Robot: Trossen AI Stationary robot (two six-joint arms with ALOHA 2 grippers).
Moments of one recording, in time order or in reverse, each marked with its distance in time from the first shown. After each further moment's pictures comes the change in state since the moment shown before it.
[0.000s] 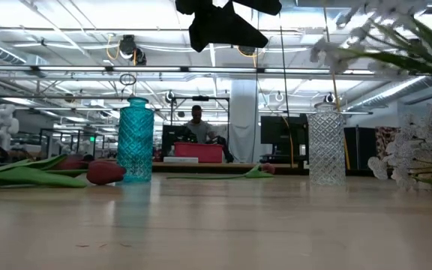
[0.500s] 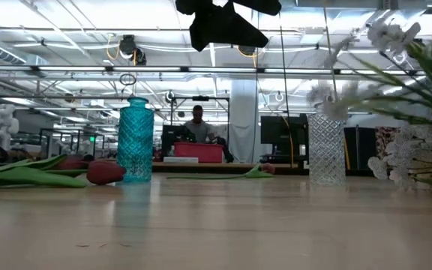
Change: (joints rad) left arm 0.002 0.000 0.000 0.000 0.000 0.019; right arm -0.010 0.126 0.000 -0.004 -0.024 0.006
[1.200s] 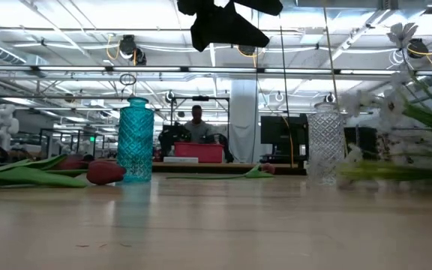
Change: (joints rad) left arm 0.006 0.000 0.000 0.008 0.000 -0.001; right arm 0.009 0.058 0.000 -0.065 -0.266 -0.033
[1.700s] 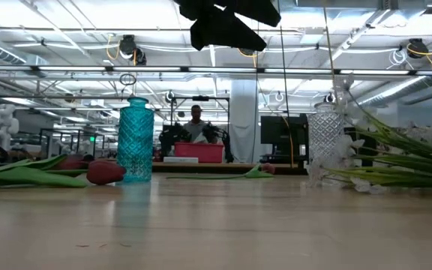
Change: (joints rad) left arm 0.001 0.000 0.000 -0.002 -0.089 0.036; right arm 0.000 -0.070 0.043 0.003 -0.022 -0.040
